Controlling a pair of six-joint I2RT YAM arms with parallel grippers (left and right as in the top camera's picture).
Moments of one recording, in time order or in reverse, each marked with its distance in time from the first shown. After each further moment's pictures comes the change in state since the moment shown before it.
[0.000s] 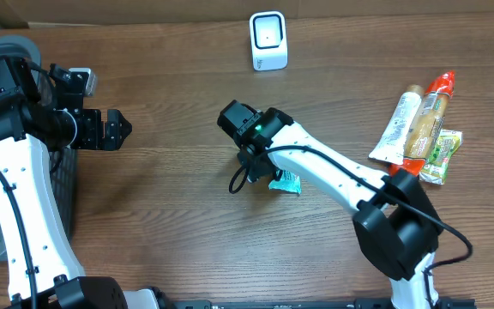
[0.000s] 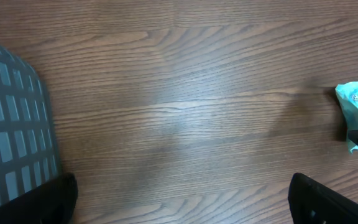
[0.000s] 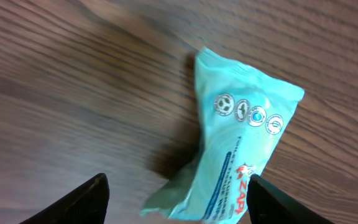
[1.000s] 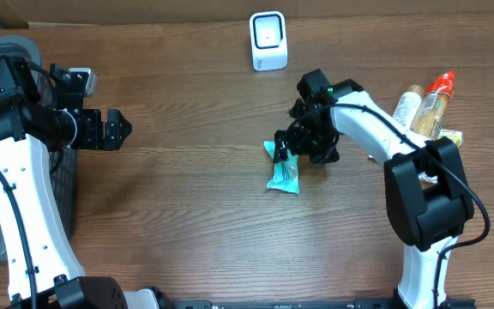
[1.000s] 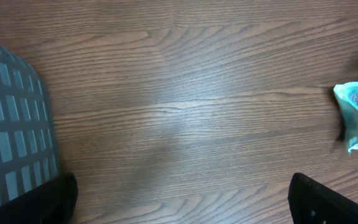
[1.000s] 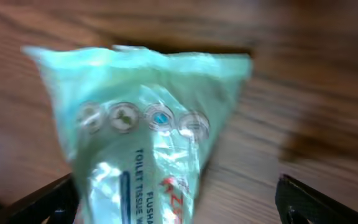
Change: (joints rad) left arm 0.000 0.000 0.000 0.000 0.000 0.000; right arm -0.382 0.023 -0.104 0.042 -0.566 -0.111
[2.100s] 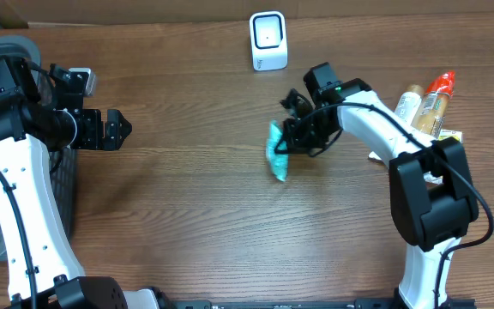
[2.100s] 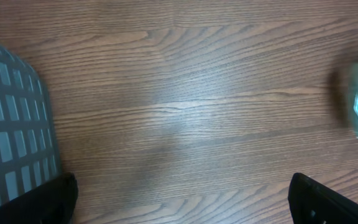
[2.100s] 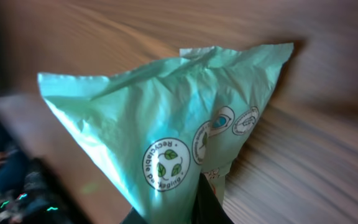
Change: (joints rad) left arm 0.000 0.000 0.000 0.000 0.000 0.000; right arm -0.016 -0.012 -0.046 0.230 -0.339 -0.120
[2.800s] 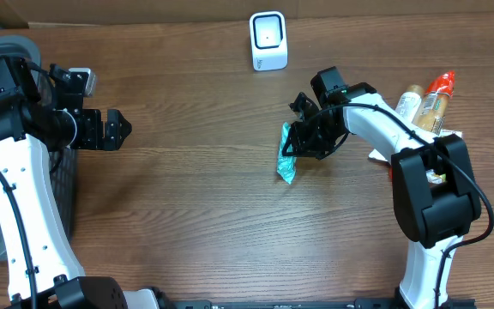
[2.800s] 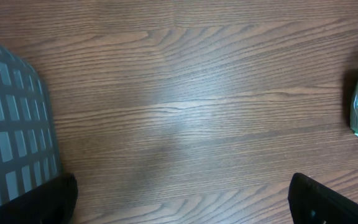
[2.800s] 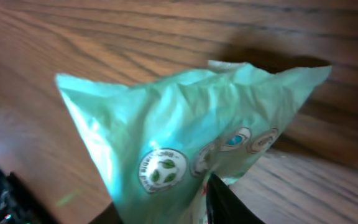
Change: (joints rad) left arm 0.001 0.000 0.000 0.000 0.000 0.000; right arm -0.048 0.011 -0.041 -0.039 0.147 0.021
